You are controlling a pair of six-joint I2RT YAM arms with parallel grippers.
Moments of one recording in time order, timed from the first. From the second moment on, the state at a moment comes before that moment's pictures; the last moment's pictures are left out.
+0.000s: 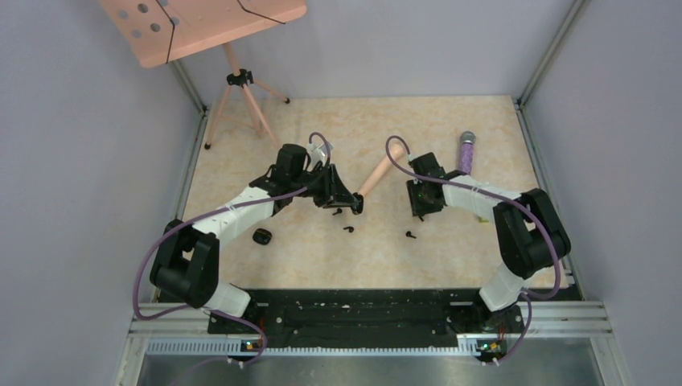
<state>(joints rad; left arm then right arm) -0.46 1.47 0.93 -0.09 0.74 -0.74 0.44 1.66 0.94 -0.42 0.10 0.21</state>
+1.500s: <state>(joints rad) -0.46 1.47 0.93 -0.10 0.74 -0.73 0.43 1.61 0.90 -0.41 0.11 0.24</state>
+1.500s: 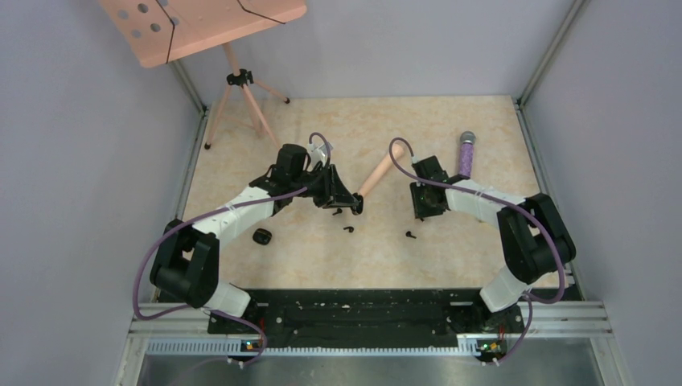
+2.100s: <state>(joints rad) -0.46 1.47 0.93 -0.10 0.74 -0.73 0.43 1.64 0.92 -0.43 0.11 0.24</state>
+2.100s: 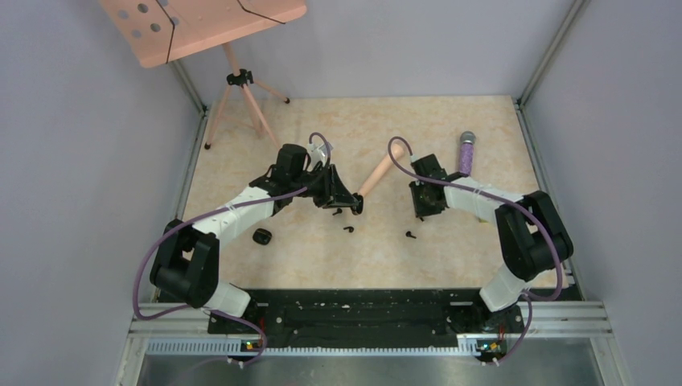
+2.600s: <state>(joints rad) -0.46 1.50 0.99 -0.19 0.78 -0.67 0.43 1.59 0.91 -0.49 0.07 0.24</state>
